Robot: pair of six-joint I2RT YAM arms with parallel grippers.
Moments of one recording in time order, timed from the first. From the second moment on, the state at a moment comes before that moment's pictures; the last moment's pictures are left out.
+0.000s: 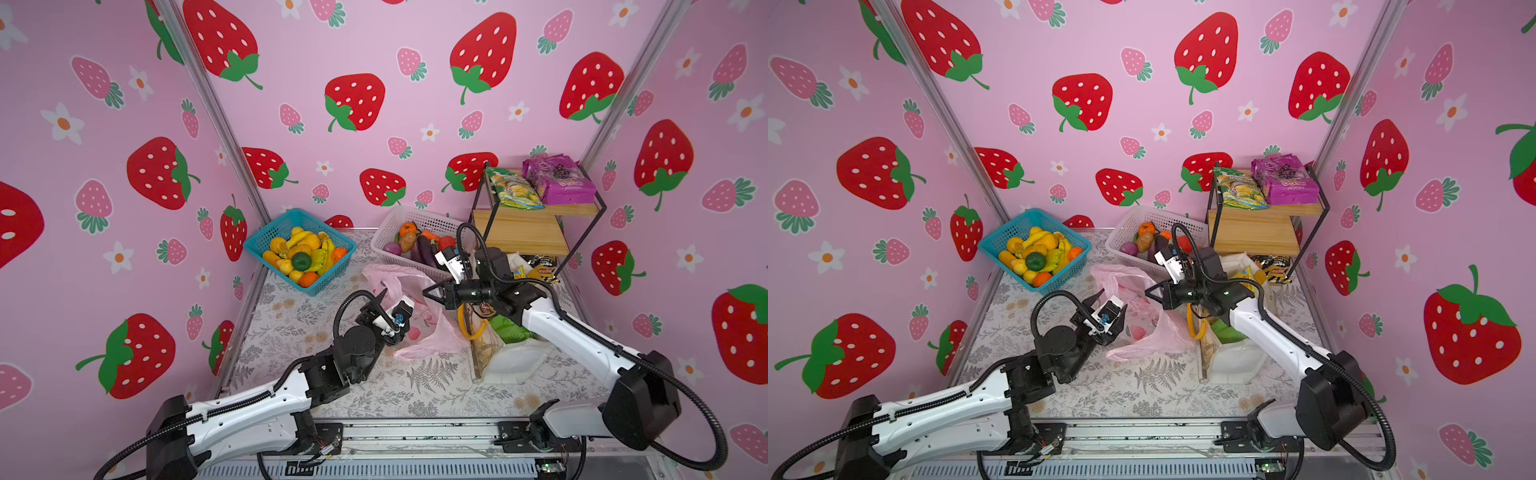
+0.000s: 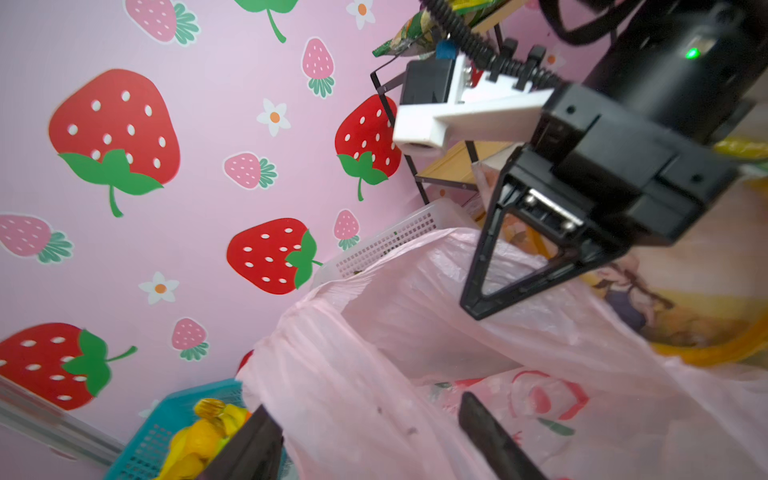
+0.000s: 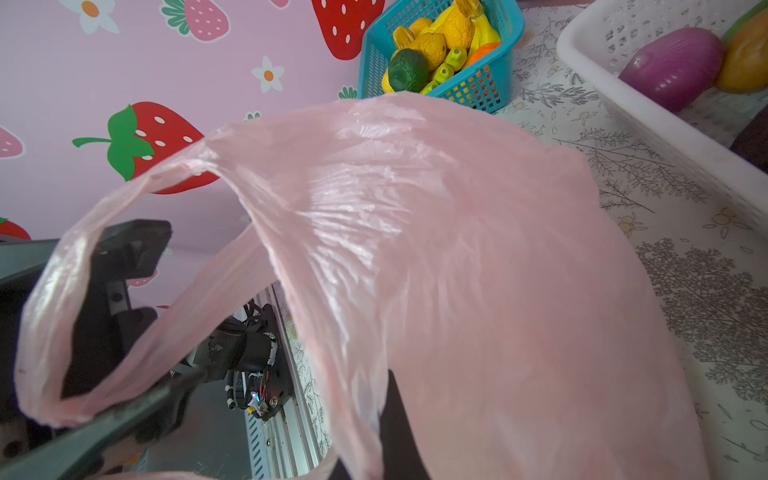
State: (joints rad) left arm -1.03 0.94 0.64 0.22 -0.62 0.42; right arm 0.63 1.38 1.09 -0.27 -0.67 0.26
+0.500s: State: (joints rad) left arm -0.47 0.83 0.91 -0.30 0.02 -0.36; right arm 0.65 1.25 1.18 -0.54 -0.37 0.05
